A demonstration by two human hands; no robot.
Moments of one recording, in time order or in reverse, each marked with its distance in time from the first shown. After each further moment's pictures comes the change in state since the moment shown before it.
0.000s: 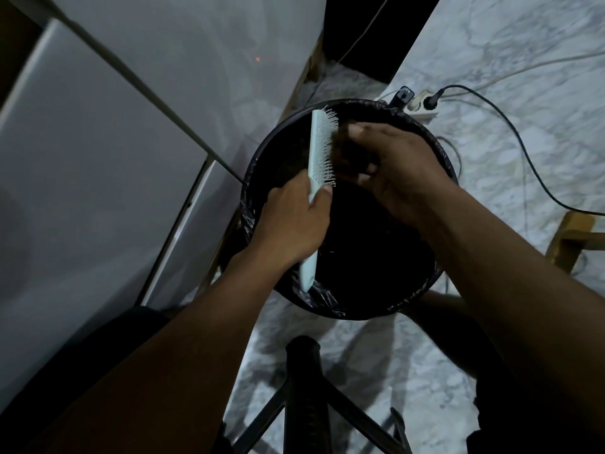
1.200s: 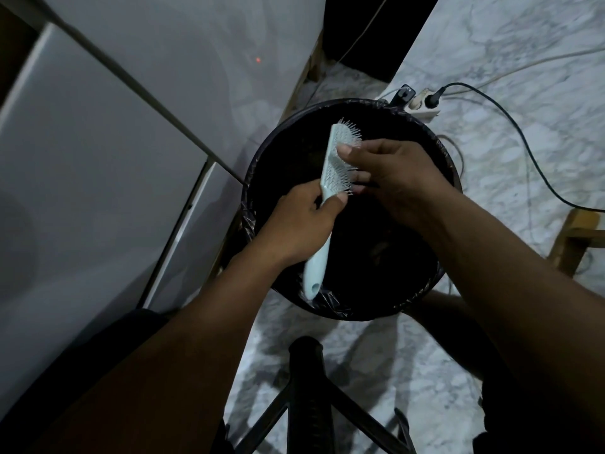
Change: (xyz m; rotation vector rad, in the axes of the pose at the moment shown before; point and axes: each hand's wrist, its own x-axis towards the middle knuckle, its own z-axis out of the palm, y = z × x) left_hand 0.000 0.007 -0.001 -0.199 -0.218 -0.077; right_hand -0.002 0.006 -0.006 -0.231 0.040 0.028
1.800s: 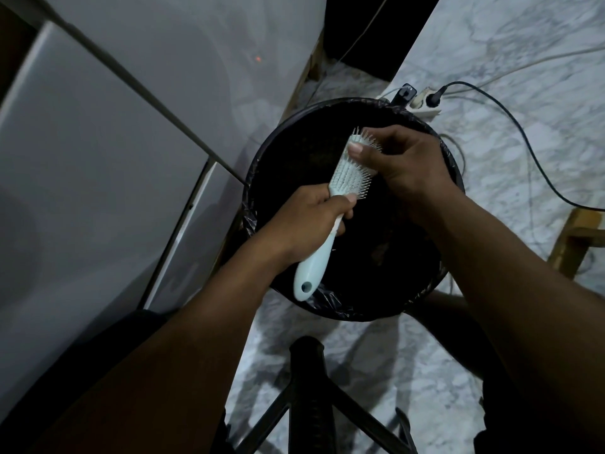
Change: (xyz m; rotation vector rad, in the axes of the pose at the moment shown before) left_hand -0.002 0.008 -0.004 -0.271 -0.174 -0.115; right_hand 0.008 0.007 -0.013 -0.132 0.089 -0.252
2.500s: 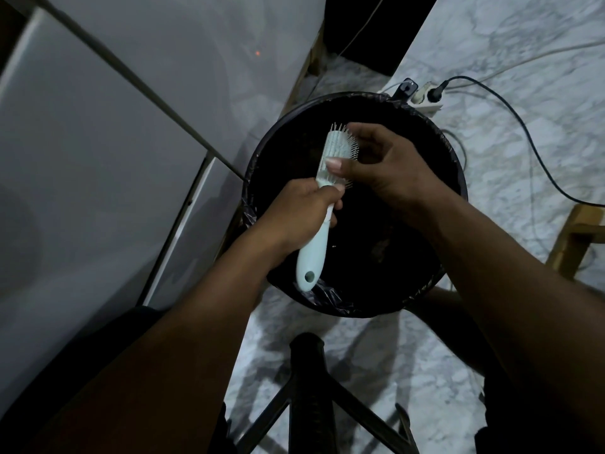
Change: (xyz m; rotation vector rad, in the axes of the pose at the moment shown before) left_hand 0.007 -0.005 -0.004 -0.068 0.089 -0.064; right_hand -0.001 0.008 0.007 -0.070 -0.204 0.055
